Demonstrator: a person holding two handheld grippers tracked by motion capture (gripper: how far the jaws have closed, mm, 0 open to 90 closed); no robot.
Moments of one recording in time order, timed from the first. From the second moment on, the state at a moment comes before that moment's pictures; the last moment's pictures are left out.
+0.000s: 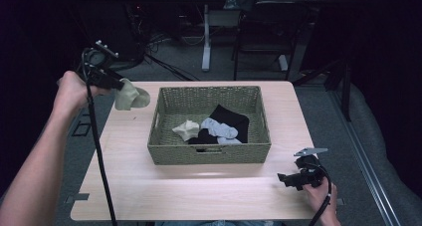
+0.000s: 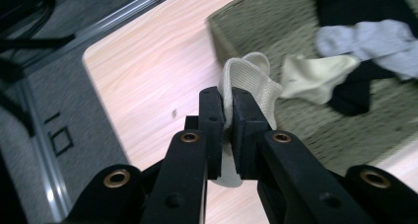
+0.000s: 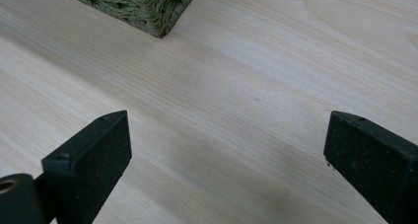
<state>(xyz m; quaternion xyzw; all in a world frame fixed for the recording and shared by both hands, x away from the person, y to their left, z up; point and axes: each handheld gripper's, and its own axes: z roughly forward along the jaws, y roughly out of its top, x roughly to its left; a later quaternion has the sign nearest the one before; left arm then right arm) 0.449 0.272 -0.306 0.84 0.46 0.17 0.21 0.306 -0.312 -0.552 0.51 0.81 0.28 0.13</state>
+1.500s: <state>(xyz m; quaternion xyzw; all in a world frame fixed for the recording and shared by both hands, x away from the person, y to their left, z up) 0.469 0.315 -0.520 0.81 0.56 0.05 0.14 0.306 -0.311 -0.553 0.50 0.81 0.28 0.13</state>
